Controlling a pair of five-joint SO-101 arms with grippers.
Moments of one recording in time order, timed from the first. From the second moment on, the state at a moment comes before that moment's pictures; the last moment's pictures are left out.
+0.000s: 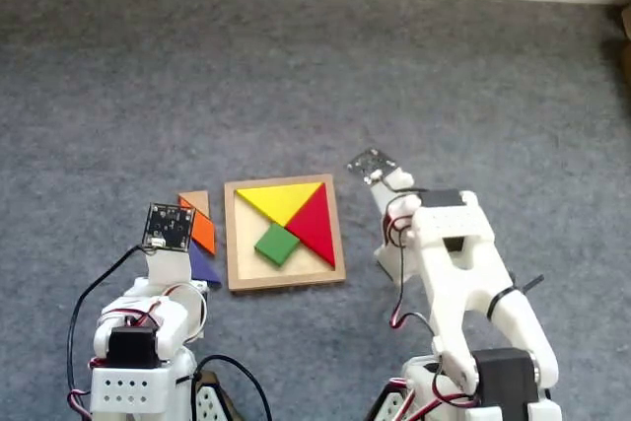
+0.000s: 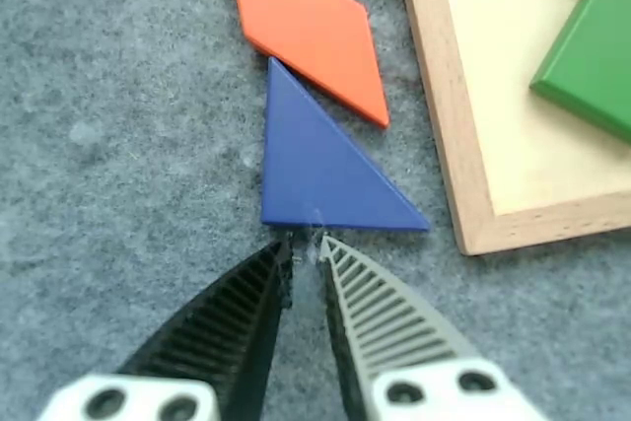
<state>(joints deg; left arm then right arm) -5.7 -101.7 96.0 77.0 1.8 -11.7 -16.3 47.3 61.5 36.0</state>
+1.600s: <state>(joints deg) -5.7 -101.7 96.0 77.0 1.8 -8.3 -24.3 47.7 68.4 40.1</state>
